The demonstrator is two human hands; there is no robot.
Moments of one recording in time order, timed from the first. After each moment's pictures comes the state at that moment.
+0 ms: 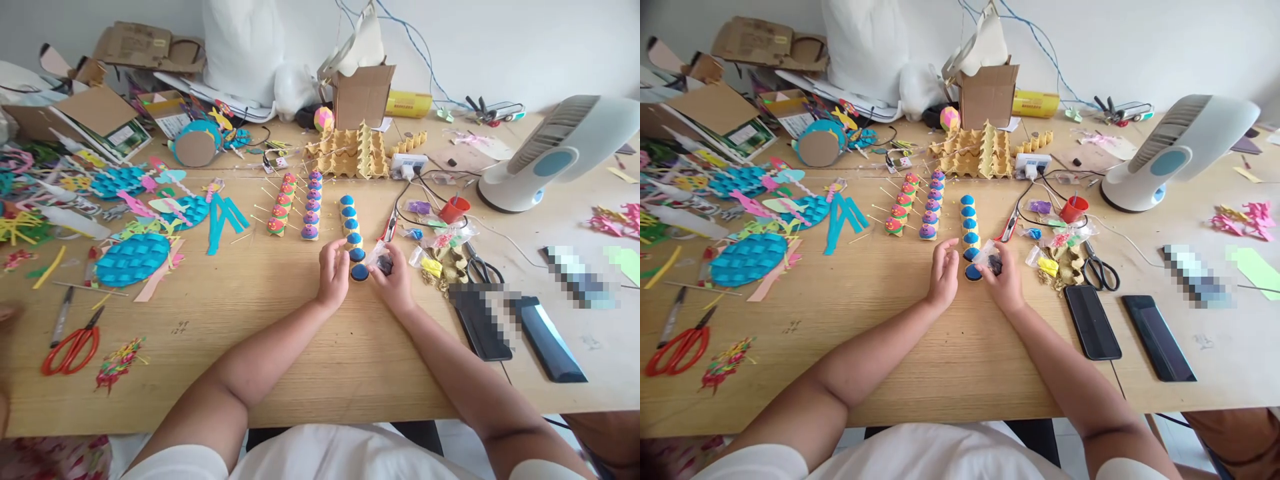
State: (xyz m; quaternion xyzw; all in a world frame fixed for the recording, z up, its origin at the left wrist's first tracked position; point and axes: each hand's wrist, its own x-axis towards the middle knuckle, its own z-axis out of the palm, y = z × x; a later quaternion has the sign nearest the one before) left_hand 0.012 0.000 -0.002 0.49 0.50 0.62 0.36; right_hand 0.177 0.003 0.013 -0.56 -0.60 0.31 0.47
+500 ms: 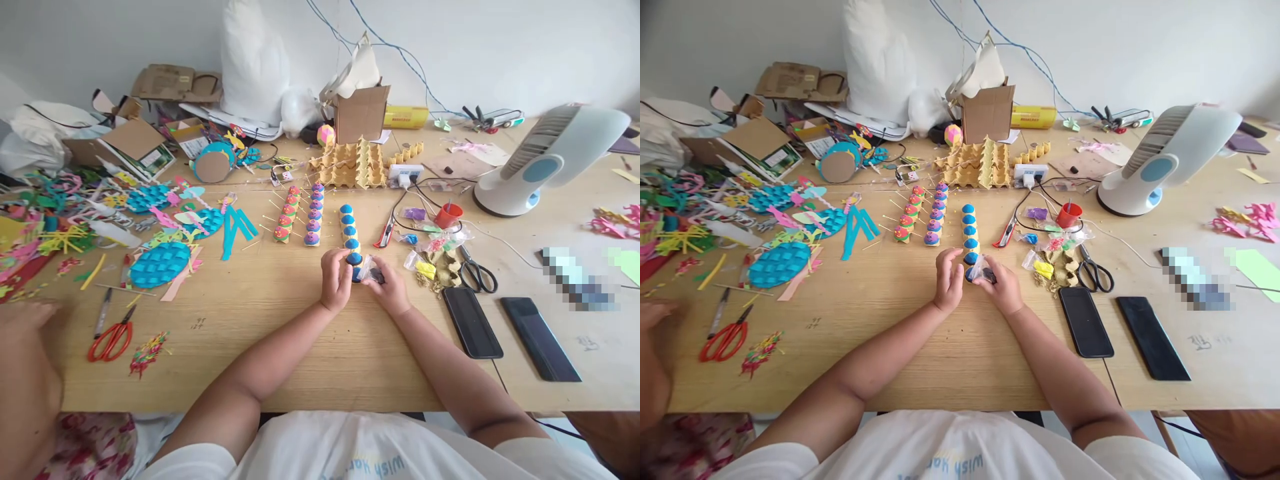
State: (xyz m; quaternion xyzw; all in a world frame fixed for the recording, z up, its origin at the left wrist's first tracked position) left_hand 0.009 -0.002 -0.015 0.63 0.47 0.59 0.20; right_hand 0.196 -0.002 0.007 -0.52 -0.68 0.33 0.40
